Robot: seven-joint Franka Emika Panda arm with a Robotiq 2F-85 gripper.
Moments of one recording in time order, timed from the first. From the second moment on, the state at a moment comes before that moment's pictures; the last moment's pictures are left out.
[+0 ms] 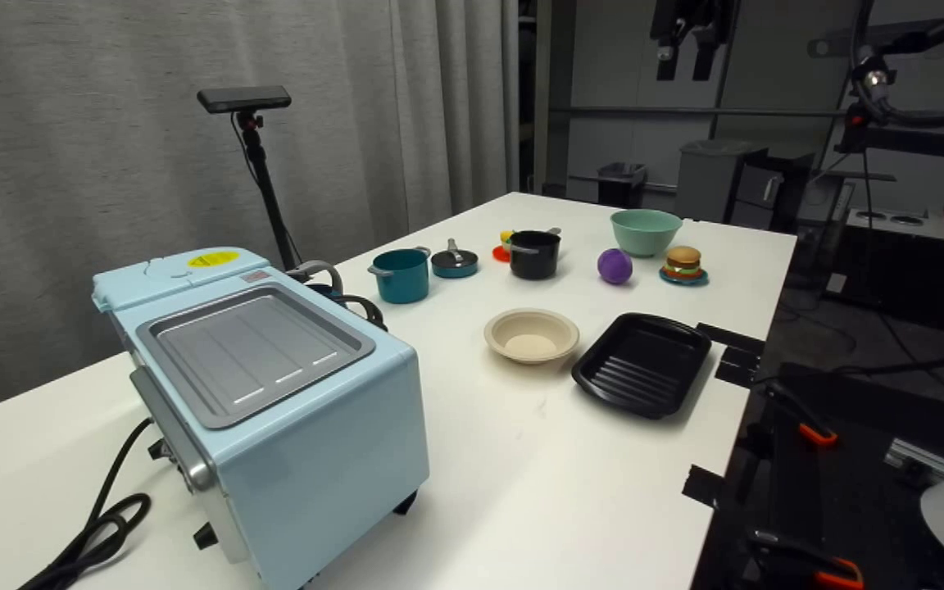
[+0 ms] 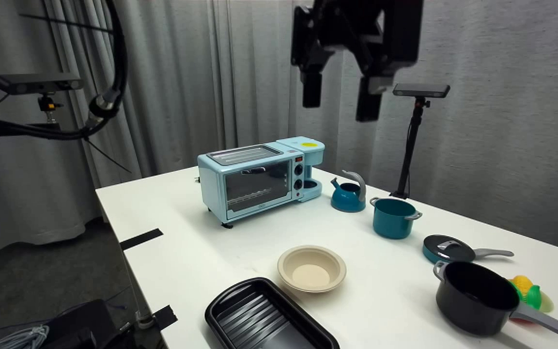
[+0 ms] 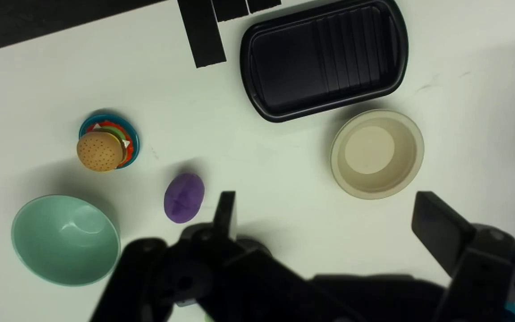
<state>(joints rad) -0.15 -0.35 -0.26 -2.06 -0.07 1.73 -0.05</state>
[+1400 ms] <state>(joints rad) -0.28 0.33 -0.31 -1.95 0.01 2.20 0.04</state>
